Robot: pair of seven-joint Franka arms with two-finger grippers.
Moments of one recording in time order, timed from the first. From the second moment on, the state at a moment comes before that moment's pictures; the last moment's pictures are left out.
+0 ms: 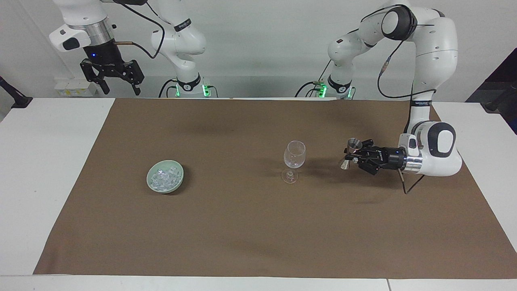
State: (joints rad) left arm 0.43 0.56 -0.35 -1.75 -1.21 1.44 2.33; right arm -0.08 -0.22 0.00 -1.77 0.00 1.64 -0.02
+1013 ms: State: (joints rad) left arm 0.29 0.37 -0.35 -1.79 -1.23 1.63 2.12; right arm -0.08 -0.22 0.00 -1.77 0.00 1.64 -0.02
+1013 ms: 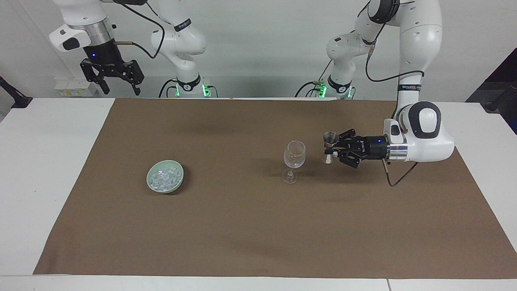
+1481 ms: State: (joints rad) left arm 0.27 0.35 -0.34 -1.82 -1.19 1.68 2.10; right arm -0.08 -0.22 0.00 -1.77 0.00 1.64 -0.02
